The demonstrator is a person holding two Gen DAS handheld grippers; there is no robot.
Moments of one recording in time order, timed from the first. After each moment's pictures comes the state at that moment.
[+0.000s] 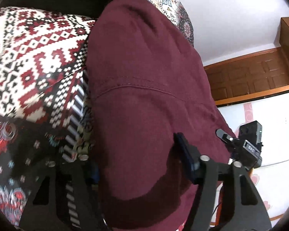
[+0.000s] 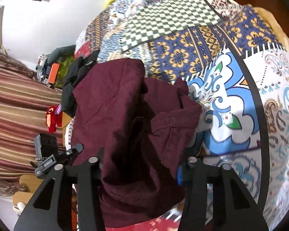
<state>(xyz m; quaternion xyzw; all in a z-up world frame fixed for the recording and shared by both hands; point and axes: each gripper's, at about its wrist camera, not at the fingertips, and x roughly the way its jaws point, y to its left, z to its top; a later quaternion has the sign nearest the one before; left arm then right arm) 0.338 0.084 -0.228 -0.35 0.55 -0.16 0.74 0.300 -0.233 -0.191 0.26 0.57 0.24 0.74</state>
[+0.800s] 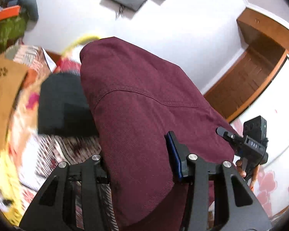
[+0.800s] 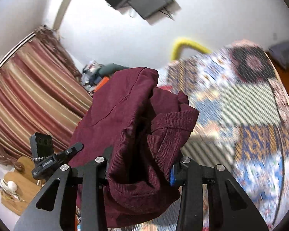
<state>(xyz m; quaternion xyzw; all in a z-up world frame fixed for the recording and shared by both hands) 0.299 0.198 0.020 -0.26 0.34 -0.16 0.89 0.330 -0.090 0.005 0.21 0.38 0.37 0.82</state>
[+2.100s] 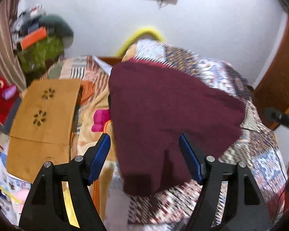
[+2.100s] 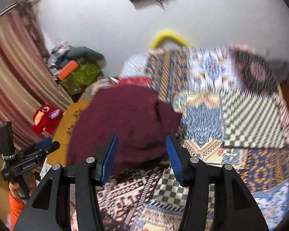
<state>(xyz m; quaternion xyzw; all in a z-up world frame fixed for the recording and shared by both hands) 0.393 0.292 -0.099 -0.07 0.41 0.03 0.91 0.375 0.006 -0.064 0.09 0.39 0.28 0.87</state>
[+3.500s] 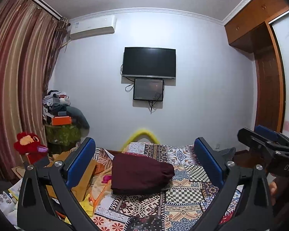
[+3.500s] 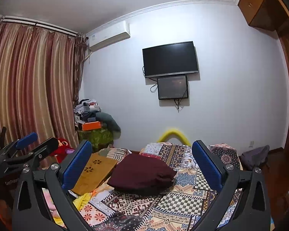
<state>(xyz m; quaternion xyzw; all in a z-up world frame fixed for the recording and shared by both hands) 0.062 0.137 0.079 -0.03 0.04 0.09 1.00 0.115 -0.032 0.056 0.04 0.06 0.26 0.96</state>
